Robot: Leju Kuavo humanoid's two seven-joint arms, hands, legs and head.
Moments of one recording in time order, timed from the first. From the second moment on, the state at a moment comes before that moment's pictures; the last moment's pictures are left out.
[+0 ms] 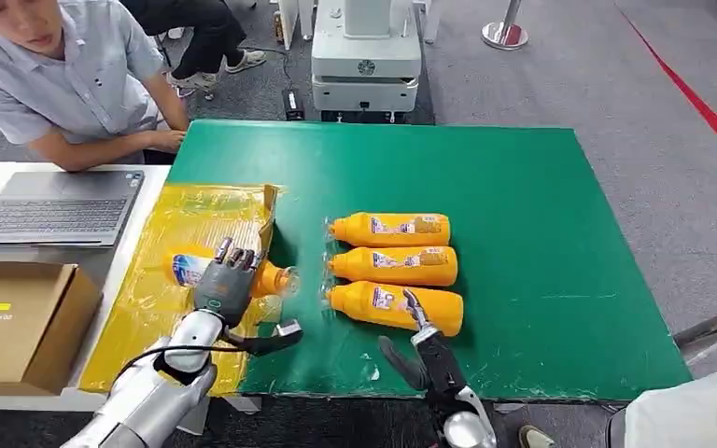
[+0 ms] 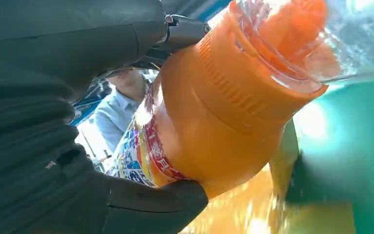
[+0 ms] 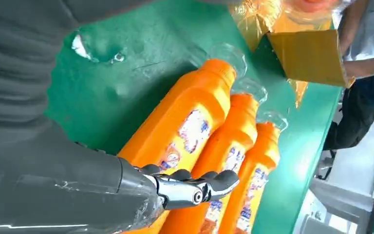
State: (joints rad) left arm -0.36 0.10 -0.52 -1.03 -1.56 0.25 0.24; right arm -0.09 0.13 0.27 -1.01 0.16 0.04 -0.49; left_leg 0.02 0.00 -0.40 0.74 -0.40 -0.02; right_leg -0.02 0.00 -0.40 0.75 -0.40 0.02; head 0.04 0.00
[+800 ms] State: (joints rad) left arm -0.65 0.06 -0.67 -0.64 -1.40 -0.12 0.17; right arm -0.09 0.15 0.22 -0.98 0.16 0.08 -0.48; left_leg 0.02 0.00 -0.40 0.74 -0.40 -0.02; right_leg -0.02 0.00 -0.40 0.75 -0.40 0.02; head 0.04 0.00
